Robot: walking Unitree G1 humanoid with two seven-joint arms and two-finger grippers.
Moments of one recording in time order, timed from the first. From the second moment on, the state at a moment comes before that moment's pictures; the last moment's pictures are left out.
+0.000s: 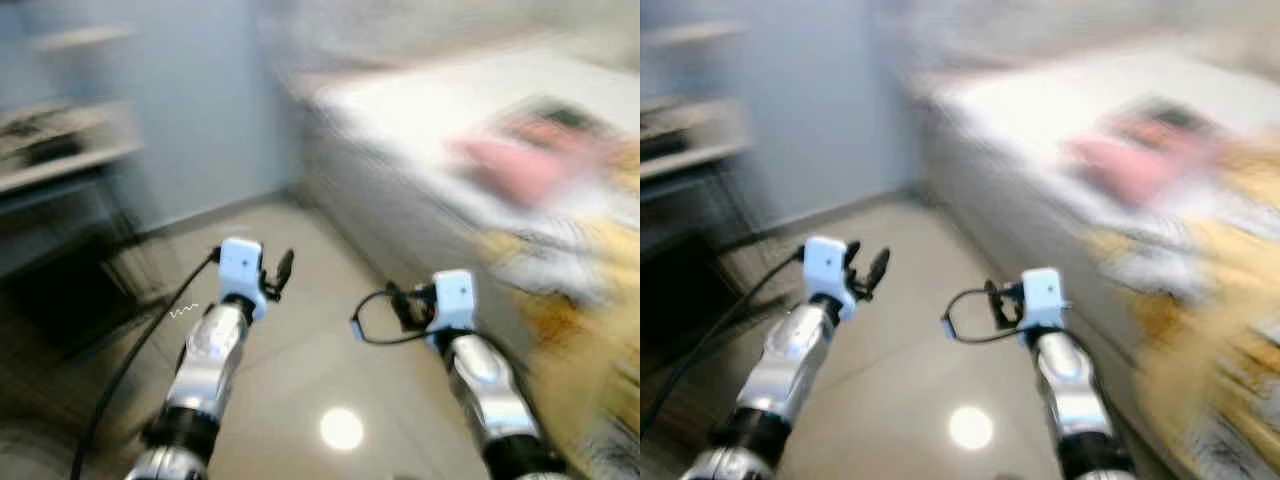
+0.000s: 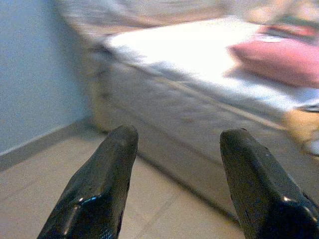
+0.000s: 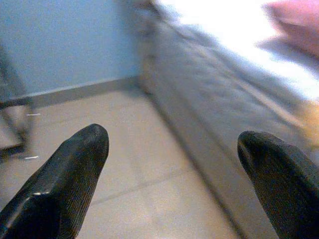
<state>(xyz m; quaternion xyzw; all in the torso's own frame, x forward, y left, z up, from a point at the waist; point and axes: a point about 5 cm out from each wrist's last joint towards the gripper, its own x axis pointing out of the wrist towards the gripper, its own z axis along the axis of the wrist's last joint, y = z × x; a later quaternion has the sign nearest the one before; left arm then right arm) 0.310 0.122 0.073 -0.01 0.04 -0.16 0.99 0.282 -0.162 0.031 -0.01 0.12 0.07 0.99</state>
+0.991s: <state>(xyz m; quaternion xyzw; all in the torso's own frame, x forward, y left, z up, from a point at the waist) 0.321 0.145 0.076 -0.03 0.03 -0.10 0.99 0.283 -0.196 0.076 -0.01 -0.03 -0.09 1.00</state>
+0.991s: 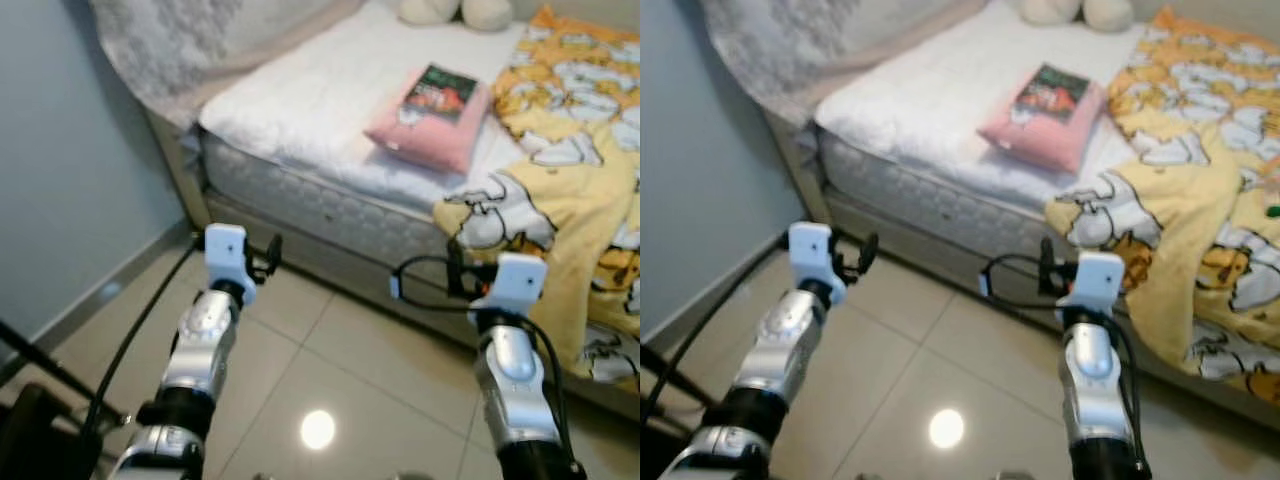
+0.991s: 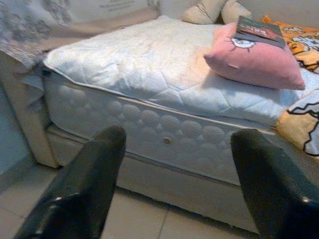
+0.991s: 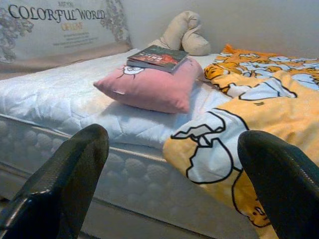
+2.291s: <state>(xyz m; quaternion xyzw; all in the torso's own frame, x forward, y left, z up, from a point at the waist) 0.330 0.135 0.068 -0.07 0.05 -0.09 0.99 0.275 -0.182 0.052 -0.06 0.04 0.01 1.00</state>
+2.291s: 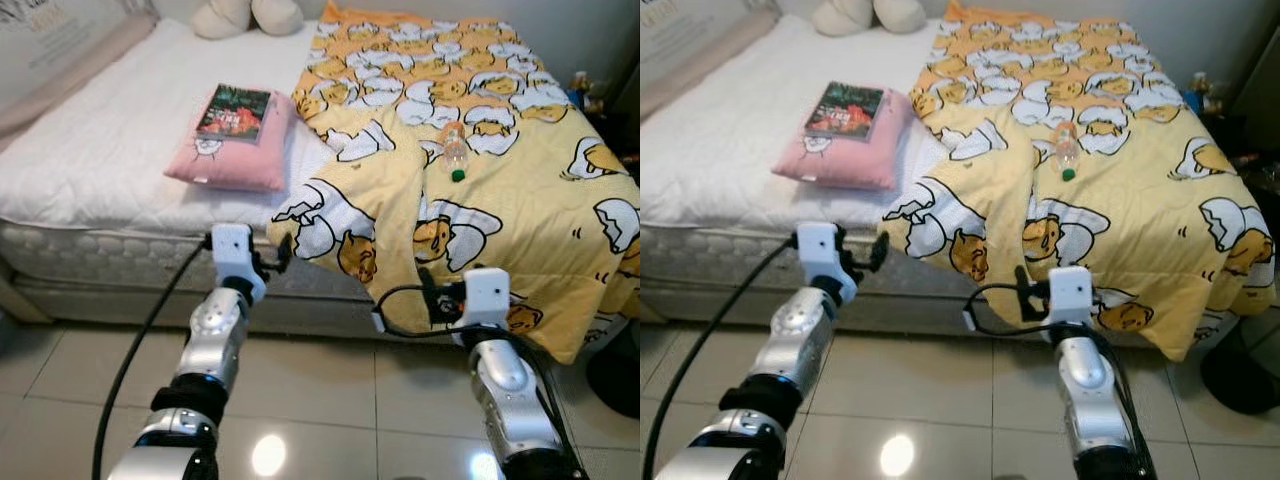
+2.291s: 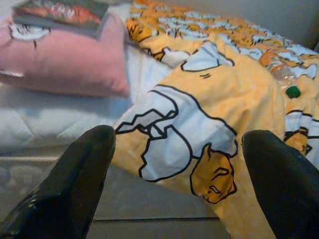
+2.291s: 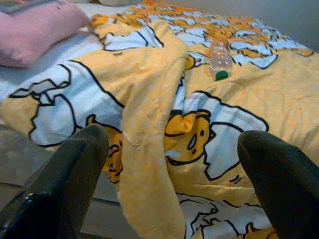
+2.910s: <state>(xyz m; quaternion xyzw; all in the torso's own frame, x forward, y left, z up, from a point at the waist) 0.335 0.121 0.075 -0.07 0.04 -0.11 0.99 0.275 -0.186 0.052 -0.05 0.04 0.00 1.00</state>
